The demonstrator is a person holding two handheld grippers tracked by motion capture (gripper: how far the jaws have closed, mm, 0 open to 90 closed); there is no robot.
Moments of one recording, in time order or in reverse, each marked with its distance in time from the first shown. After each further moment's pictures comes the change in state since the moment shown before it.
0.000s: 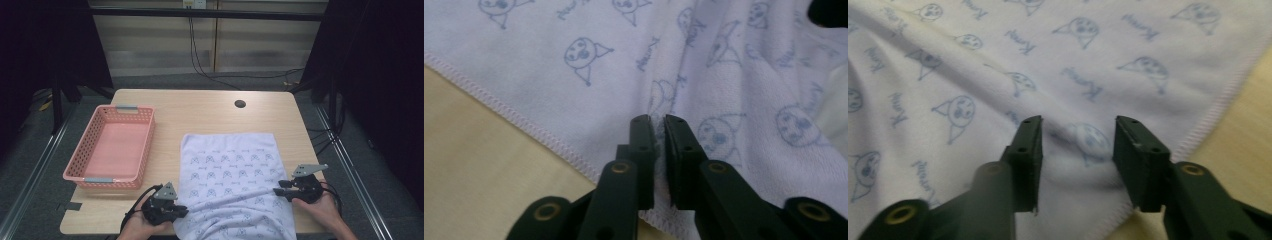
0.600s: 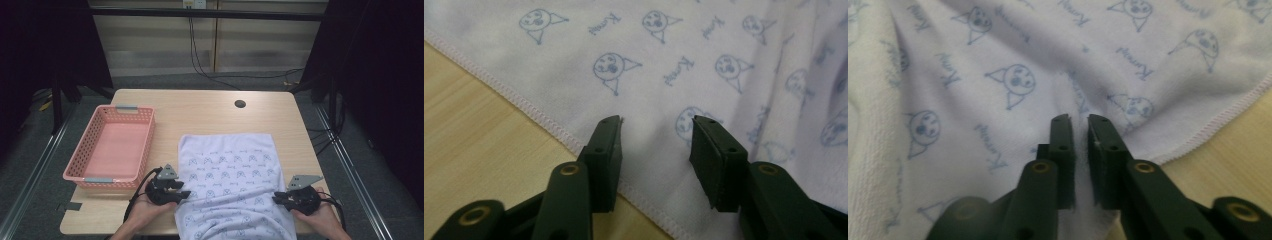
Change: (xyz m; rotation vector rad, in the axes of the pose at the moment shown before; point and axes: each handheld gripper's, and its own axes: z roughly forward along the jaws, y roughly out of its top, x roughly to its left) left arm 0.042 0.027 0.014 -0.040 0.171 -0.043; right arm 0.031 -0.007 -0.004 0.052 0.012 -0.105
